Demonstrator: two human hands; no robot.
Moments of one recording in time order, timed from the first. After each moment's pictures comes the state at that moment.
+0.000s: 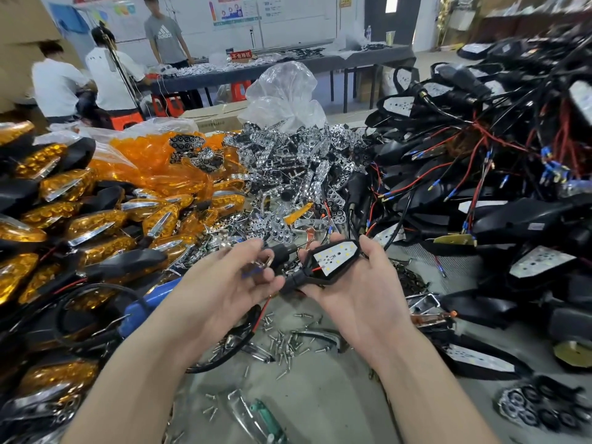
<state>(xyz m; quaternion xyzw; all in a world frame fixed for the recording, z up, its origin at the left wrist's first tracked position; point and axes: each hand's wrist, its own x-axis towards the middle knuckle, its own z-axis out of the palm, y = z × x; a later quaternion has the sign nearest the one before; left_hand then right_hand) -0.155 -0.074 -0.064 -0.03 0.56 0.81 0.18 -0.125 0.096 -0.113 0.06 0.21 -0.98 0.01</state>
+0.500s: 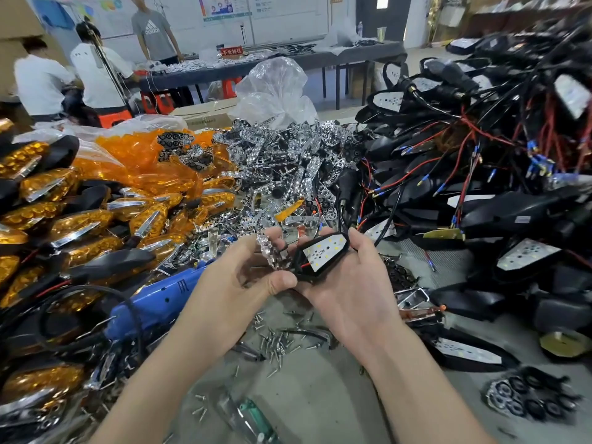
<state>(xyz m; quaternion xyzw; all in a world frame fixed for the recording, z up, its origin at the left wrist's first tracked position) -0.144 -0.070 -0.080 0.25 0.78 0.58 0.04 -0.123 0.095 -0.109 0.04 0.22 -0.98 0.02</state>
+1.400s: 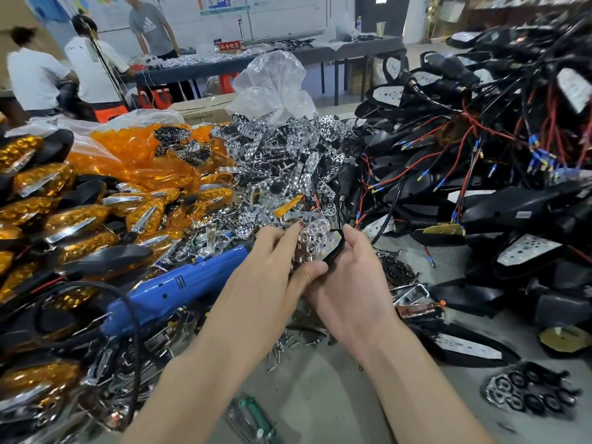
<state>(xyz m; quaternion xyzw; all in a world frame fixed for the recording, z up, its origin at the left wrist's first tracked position) -0.137 -0.037 -0.086 0.28 0.92 0.26 -0.10 -0.125 0.092 -0.115 0.03 0.27 -0.96 0.01</state>
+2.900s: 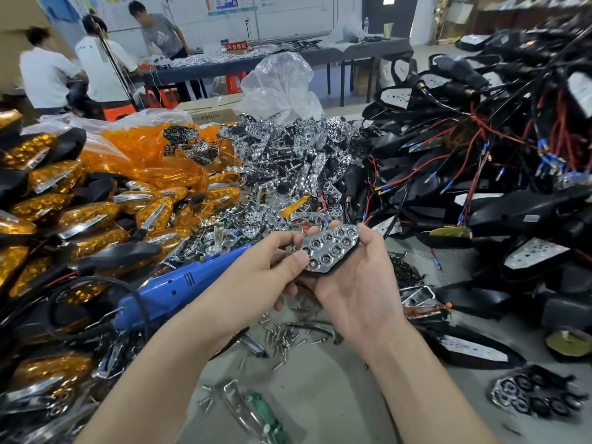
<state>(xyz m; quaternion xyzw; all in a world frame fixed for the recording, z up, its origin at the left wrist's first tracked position) -0.143 -0.049 -0.064 0.18 0.81 0.54 0.17 -0.125 0.089 -0.114 -0.04 0.25 -0.97 -0.02</state>
